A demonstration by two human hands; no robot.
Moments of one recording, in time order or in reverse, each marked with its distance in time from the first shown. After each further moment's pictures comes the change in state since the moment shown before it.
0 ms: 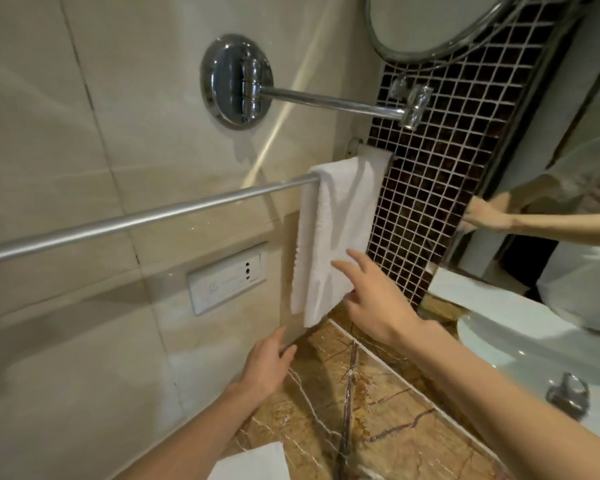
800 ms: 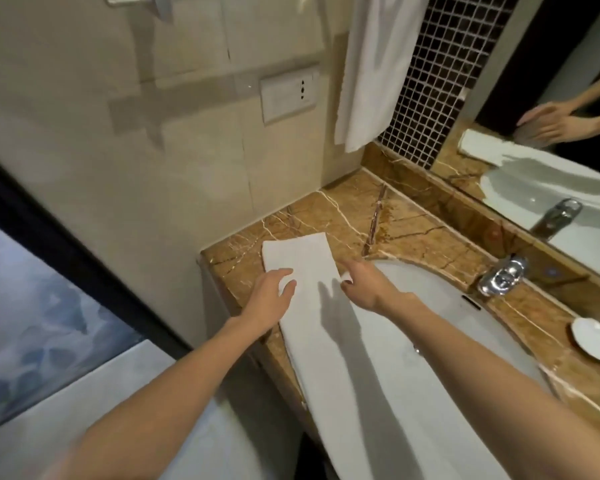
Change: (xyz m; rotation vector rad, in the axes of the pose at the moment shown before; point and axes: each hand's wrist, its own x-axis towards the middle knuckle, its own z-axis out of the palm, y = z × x) left_hand -0.308 -0.048 -0.019 0.076 -0.052 -0.168; right_hand -0.265 -0.090 0.132 0.160 -0.523 0.174
